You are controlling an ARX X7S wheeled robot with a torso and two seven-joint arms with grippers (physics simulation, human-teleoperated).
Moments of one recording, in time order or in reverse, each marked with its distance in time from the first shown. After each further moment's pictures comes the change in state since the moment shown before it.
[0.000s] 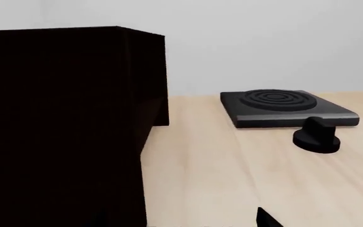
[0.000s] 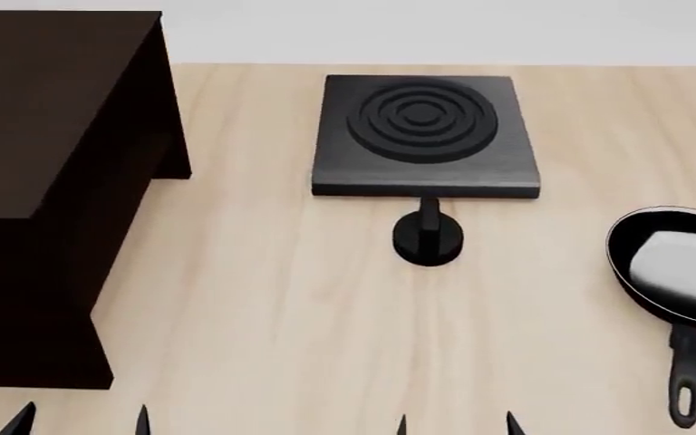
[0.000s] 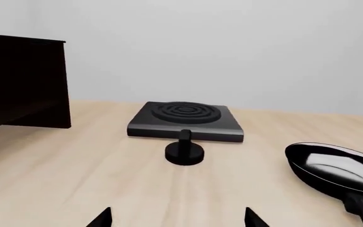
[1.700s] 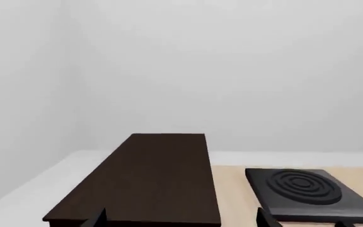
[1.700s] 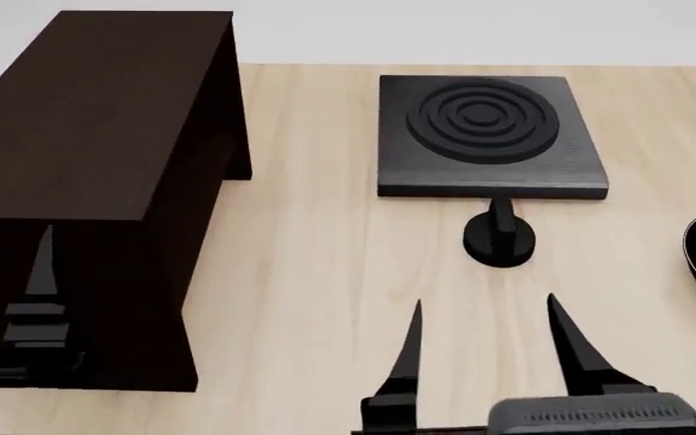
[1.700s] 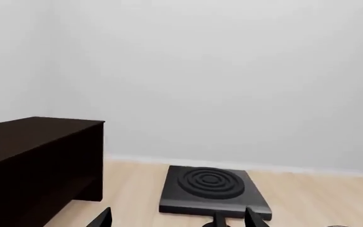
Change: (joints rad) left arm -0.411 -0.134 -0.142 0.896 -0.527 -1.088 -0.399; right arm 0.105 0.149 0.025 -0.652 0.168 0.554 0.123
